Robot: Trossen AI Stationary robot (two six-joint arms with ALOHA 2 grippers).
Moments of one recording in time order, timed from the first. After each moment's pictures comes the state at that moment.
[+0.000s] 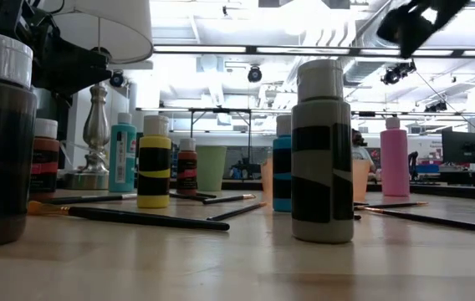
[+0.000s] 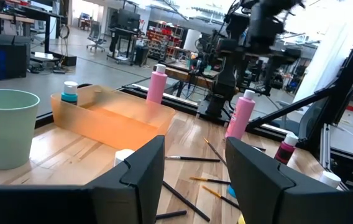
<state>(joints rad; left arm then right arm) -0.10 0.01 0.01 0.06 -0.32 -0.24 0.23 1.13 1.09 -1.02 -0.06 0.24</state>
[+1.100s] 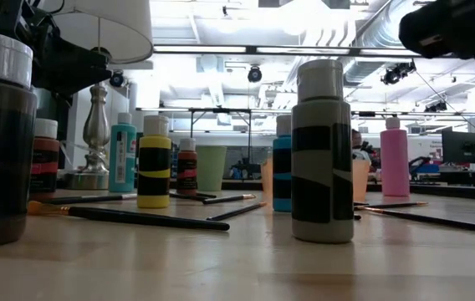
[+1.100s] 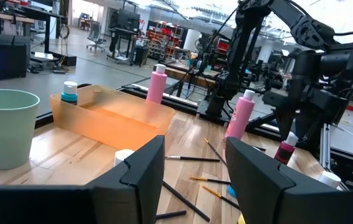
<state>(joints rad) -0.10 0.01 0.01 0.06 -0.32 -0.24 0.64 1.53 1.09 -0.83 0.00 0.08</state>
